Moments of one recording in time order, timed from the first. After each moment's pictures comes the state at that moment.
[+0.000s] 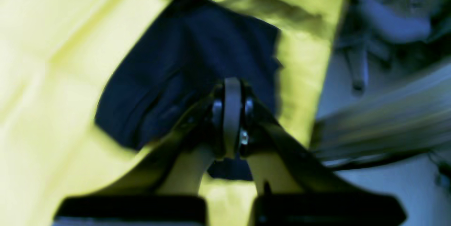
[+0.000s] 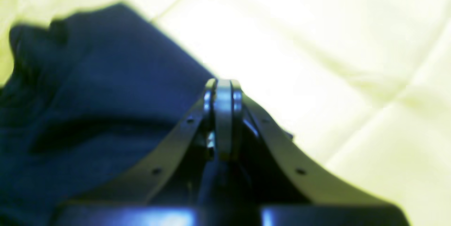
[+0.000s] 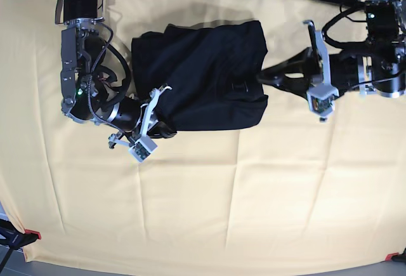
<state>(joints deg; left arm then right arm) 4.3 -32.0 -8.0 121.6 -87.8 -46.6 81.3 6.0 8.2 -2.2 98.0 27.6 39.6 -55.1</state>
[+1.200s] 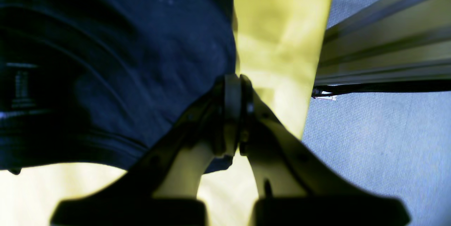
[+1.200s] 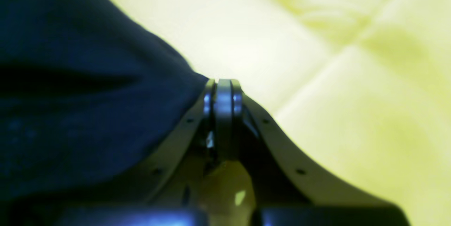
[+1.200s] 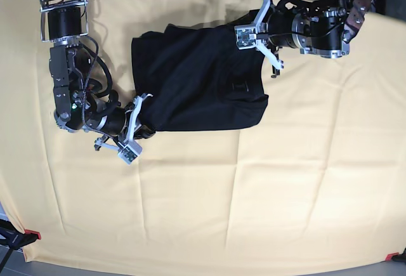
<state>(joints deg) 10.3 -35.1 21.1 125.2 -42.3 -46.7 65.3 11.0 14.9 -6.3 85.3 23.1 40.7 -49.6</state>
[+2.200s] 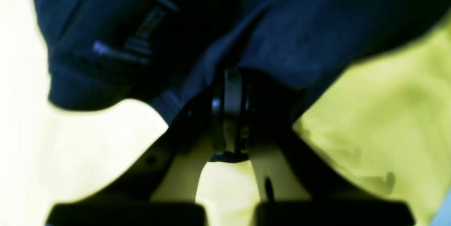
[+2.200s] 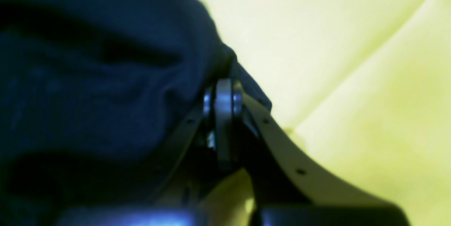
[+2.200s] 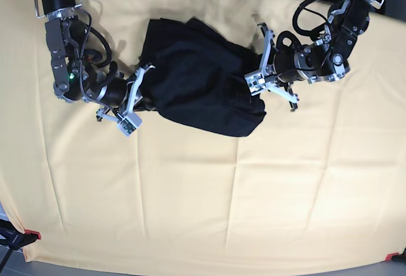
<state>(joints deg) 2.6 -34.0 21.2 110.7 -23.8 -38.8 47.8 -0.5 19.4 -9.1 94.6 30.1 38.6 -54.6</state>
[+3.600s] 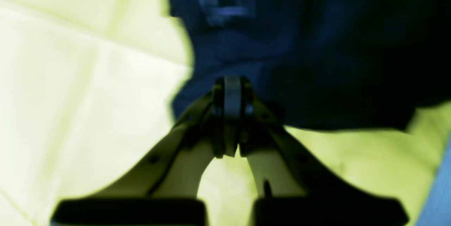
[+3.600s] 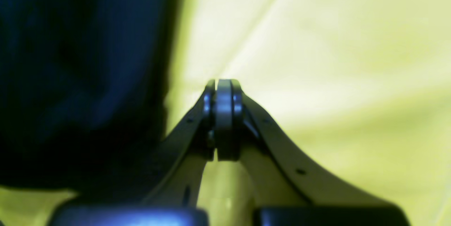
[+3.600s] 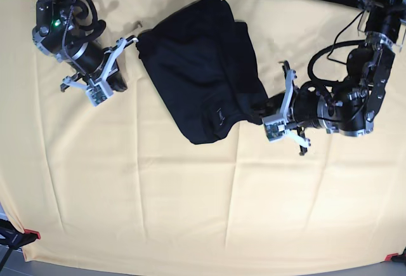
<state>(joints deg) -13.4 -39.8 21.2 108.2 -50.0 -46.9 61.8 -18.3 16.8 5.9 117.9 21.4 28.2 -50.8</state>
